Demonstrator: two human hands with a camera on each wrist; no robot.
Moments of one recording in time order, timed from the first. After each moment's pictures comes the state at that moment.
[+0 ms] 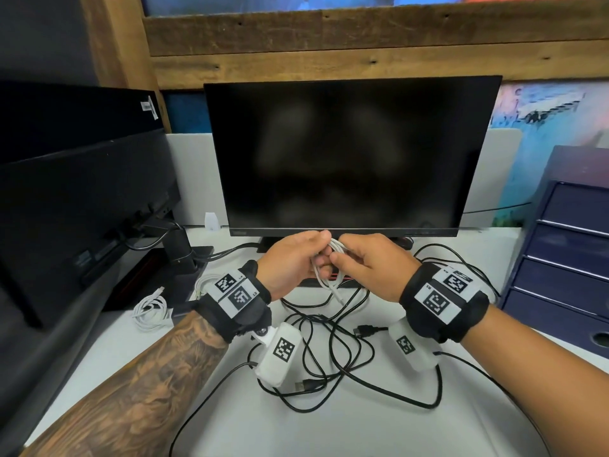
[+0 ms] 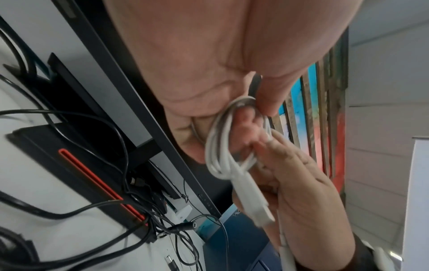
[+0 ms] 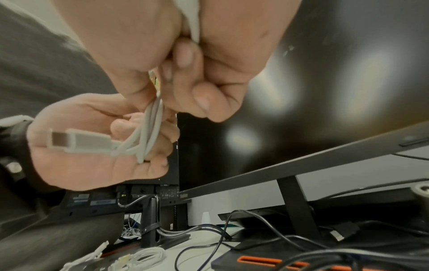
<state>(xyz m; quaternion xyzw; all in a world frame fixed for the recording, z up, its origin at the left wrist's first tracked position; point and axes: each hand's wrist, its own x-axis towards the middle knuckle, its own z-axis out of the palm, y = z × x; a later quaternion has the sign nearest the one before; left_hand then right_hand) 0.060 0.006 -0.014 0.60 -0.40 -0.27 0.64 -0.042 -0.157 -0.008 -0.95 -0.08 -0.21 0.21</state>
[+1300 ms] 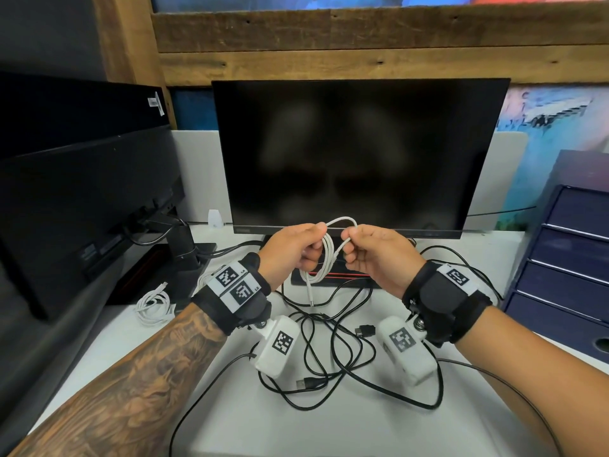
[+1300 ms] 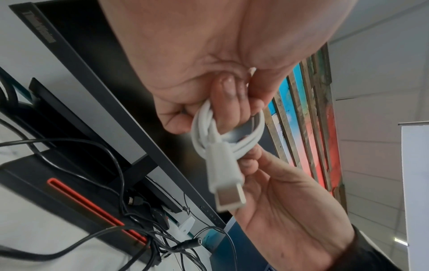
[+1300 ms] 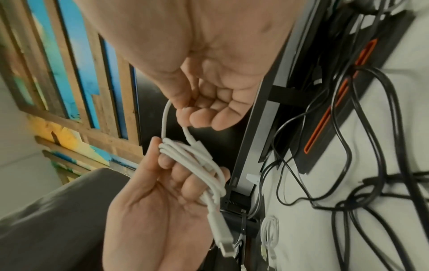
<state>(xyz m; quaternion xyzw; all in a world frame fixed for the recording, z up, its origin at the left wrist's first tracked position) 0.055 0.011 0.004 0.65 -0.35 -0.22 0.64 -0.031 -0.153 -0.010 -0.66 0.01 -0.13 0.74</state>
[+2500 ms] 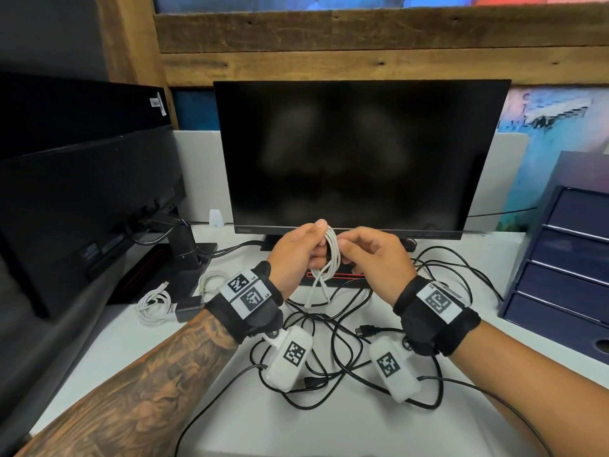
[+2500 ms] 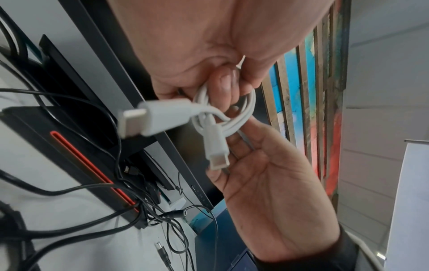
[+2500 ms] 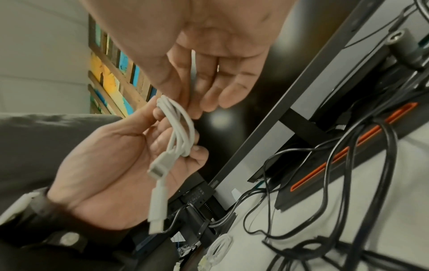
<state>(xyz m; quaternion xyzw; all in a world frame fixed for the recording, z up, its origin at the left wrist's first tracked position) 0.055 0.001 -0.017 0.60 -0.36 -0.18 0.69 -0.041 -0.137 -0.019 -0.80 0.00 -0.29 0.52</state>
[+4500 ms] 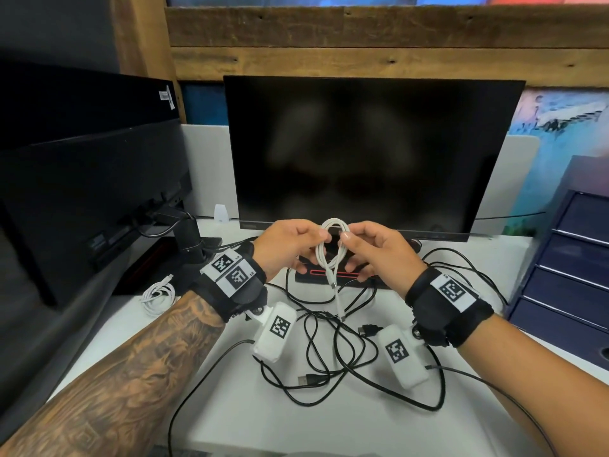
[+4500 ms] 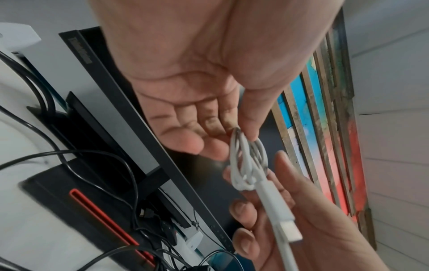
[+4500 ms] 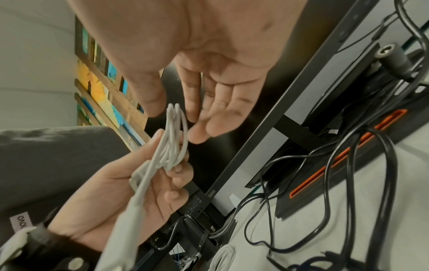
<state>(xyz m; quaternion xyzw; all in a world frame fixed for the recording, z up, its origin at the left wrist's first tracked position) 0.068 0.027 0.002 0.73 -0.35 -0.16 0.57 -0.036 -0.147 -0.010 -0.79 0.02 -0.18 0.59</state>
